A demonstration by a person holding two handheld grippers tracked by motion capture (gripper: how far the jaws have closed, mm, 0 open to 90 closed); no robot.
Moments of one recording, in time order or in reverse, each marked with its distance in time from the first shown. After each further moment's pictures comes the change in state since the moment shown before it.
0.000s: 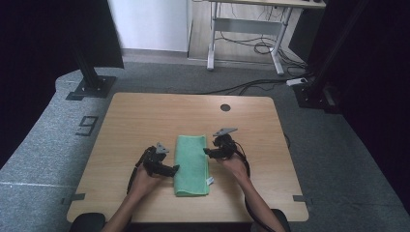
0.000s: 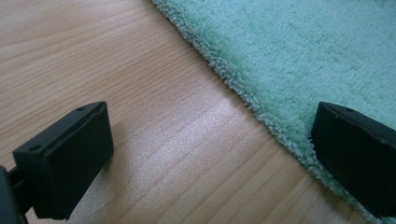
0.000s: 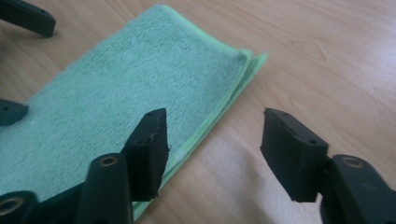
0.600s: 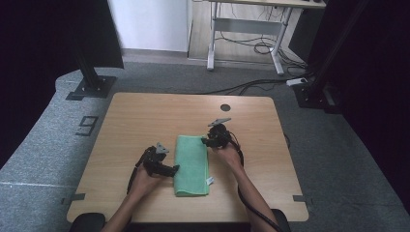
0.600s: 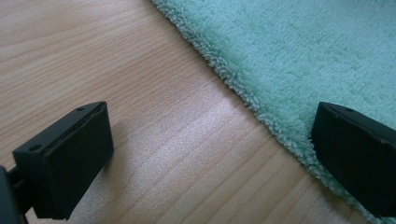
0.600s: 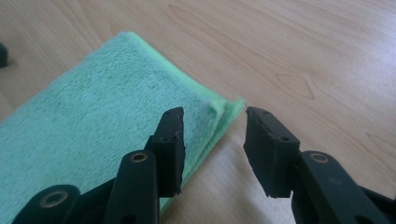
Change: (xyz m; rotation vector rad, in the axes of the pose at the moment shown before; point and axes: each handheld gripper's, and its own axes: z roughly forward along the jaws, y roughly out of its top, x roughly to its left) left arm 0.000 0.000 0.000 -0.001 -0.001 -0.002; right arm -0.019 0.029 0.031 0.023 -0.013 0.006
